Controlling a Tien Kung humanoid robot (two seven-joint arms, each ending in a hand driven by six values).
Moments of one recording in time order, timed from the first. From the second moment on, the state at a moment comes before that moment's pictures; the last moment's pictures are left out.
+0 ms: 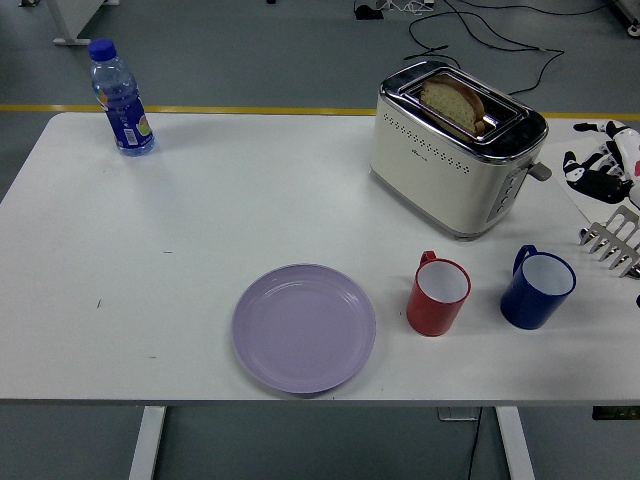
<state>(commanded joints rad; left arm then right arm) -0.09 0.07 -0.97 -0.18 1.12 0.14 0.29 0.44 -0.49 1.12 1.35 -1.58 -0.26 -0.29</state>
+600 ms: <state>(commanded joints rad) -0.09 0.07 -0.96 -0.18 1.11 0.14 0.29 0.46 -0.47 1.05 1.30 -1.58 -0.23 -0.30</state>
